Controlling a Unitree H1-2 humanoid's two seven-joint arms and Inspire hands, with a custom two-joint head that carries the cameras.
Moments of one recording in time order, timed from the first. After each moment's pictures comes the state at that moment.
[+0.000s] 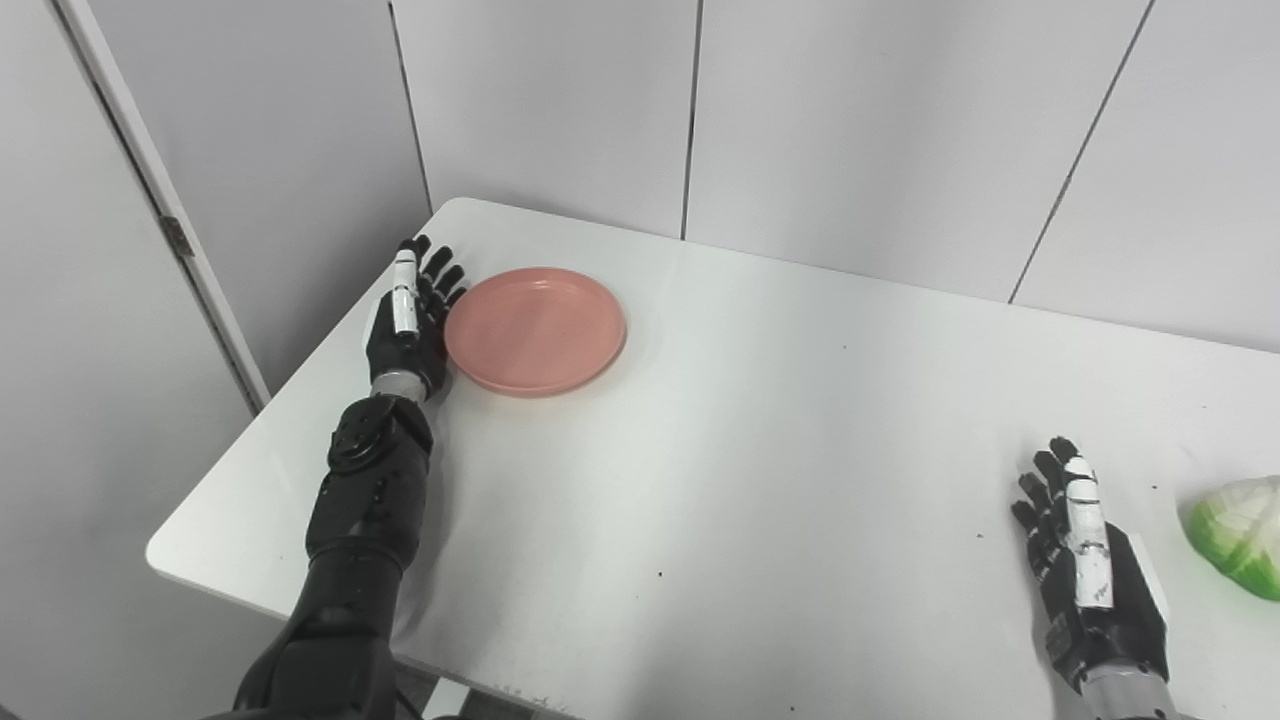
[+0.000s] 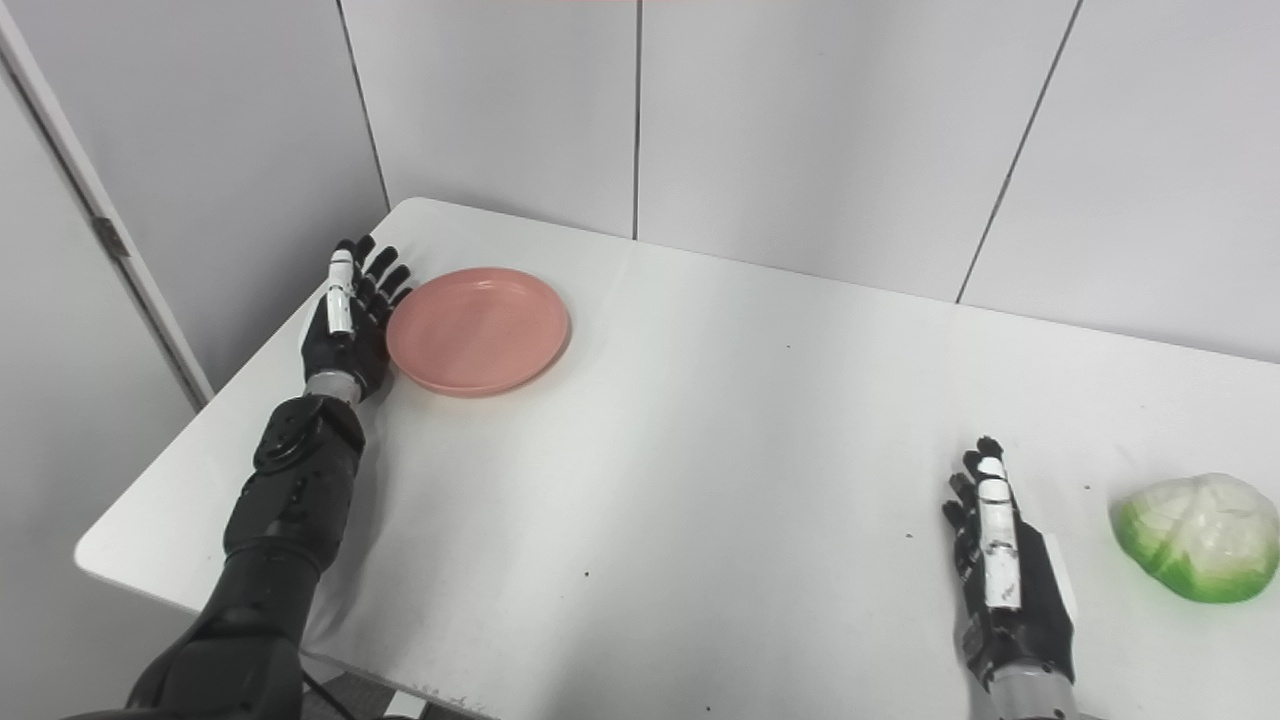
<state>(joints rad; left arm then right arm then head) -0.52 0.28 0.43 0.68 -0.43 -0.03 -0.08 -0.17 -0.04 -0.01 -0.11 0.14 0.33 0.07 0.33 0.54</state>
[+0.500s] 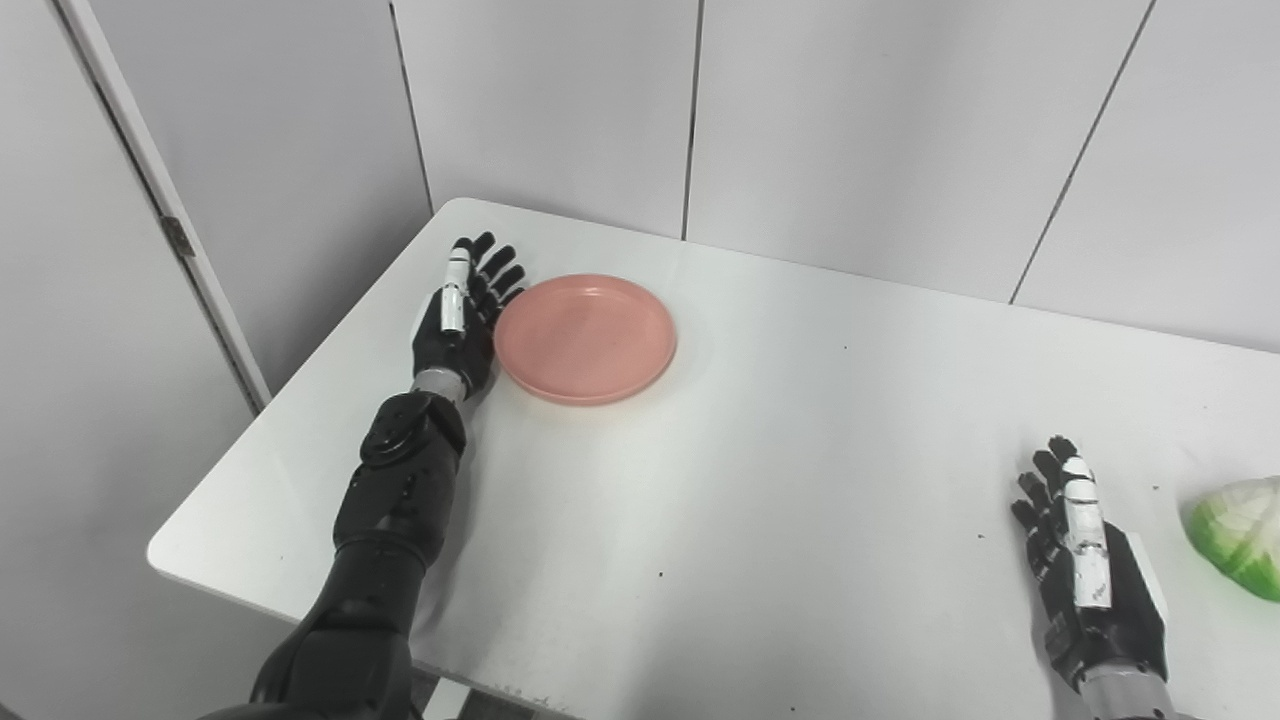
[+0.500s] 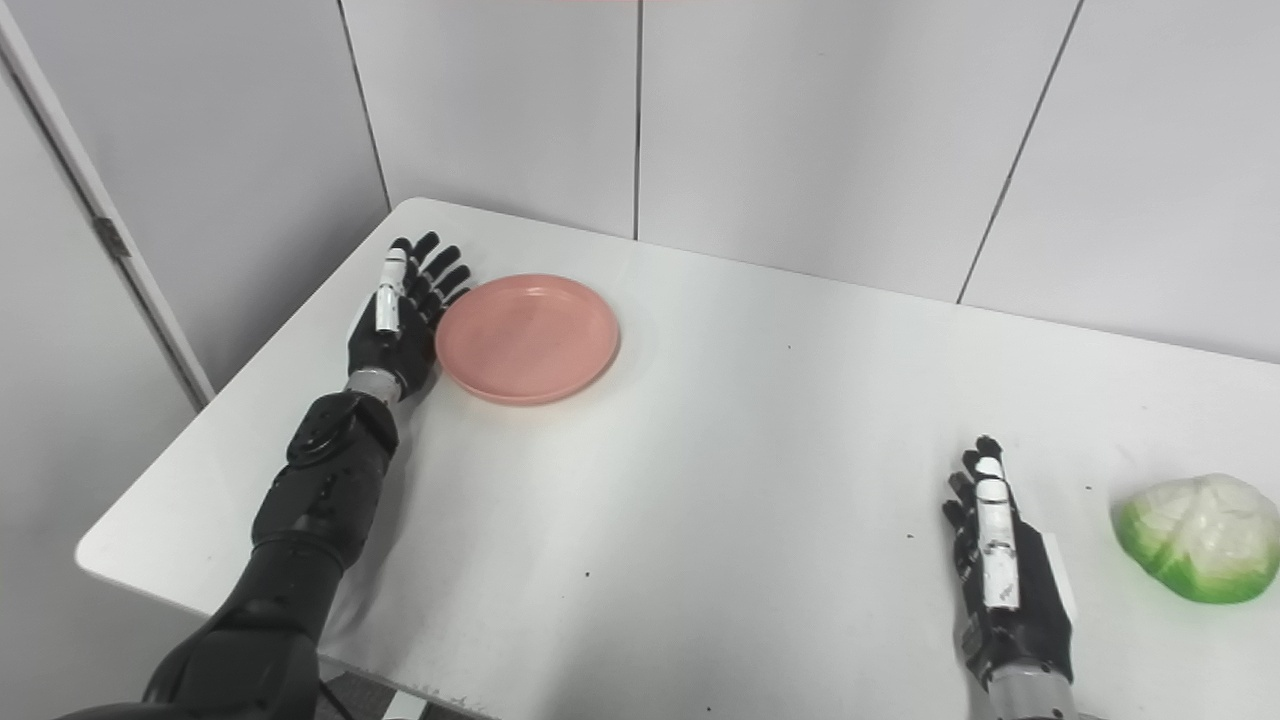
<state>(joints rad) -0.53 0.25 0.34 0.68 -0.43 -0.01 -0.13 -0.17 -0.03 -0.01 -0.11 0.14 0.33 0.06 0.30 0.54</state>
